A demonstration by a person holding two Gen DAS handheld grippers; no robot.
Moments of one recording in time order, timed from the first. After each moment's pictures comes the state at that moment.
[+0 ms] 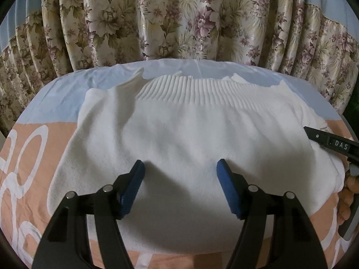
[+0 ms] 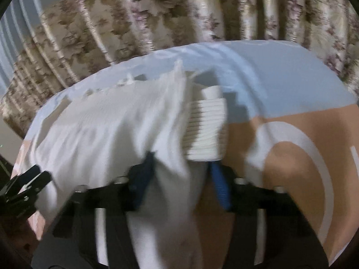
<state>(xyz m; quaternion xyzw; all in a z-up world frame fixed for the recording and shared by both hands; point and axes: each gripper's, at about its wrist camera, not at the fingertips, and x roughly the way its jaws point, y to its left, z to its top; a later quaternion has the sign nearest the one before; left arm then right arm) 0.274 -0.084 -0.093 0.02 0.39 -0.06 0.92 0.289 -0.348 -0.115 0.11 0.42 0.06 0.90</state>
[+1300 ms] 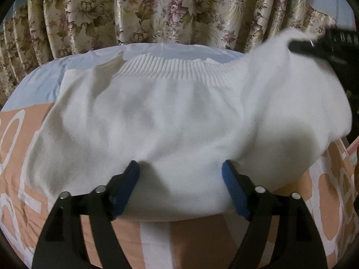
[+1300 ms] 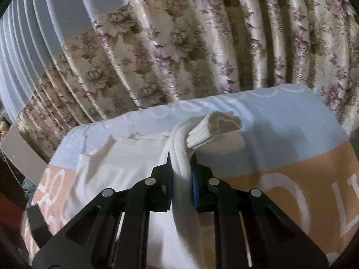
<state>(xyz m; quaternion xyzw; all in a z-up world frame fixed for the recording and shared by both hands) 0.249 -0.146 -0.104 0.00 0.43 -0.11 0.90 0.284 -0.340 -0.014 0.14 0.34 0.09 0.93</state>
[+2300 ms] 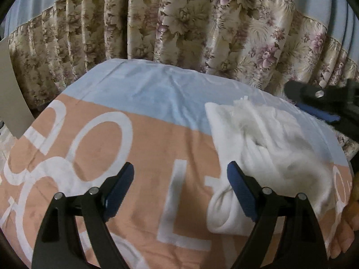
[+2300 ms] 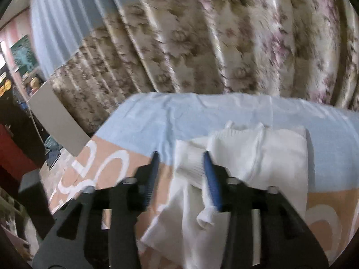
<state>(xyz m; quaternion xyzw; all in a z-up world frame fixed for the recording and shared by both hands) 0.253 0.065 -0.061 -0.08 0.38 0.03 0.92 0.305 -0.104 0.002 0.06 0.36 0.24 0.90</state>
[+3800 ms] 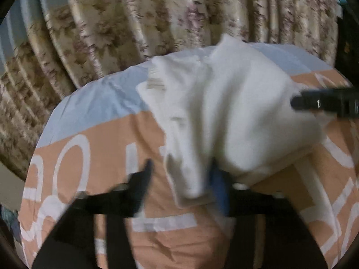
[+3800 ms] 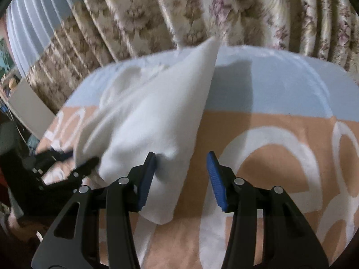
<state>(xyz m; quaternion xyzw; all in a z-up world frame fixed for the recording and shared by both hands) 0.231 0.005 -0.103 0.13 0.38 -0.10 0.91 0.247 -0.205 -0.078 0.07 0.44 0.15 0.88</state>
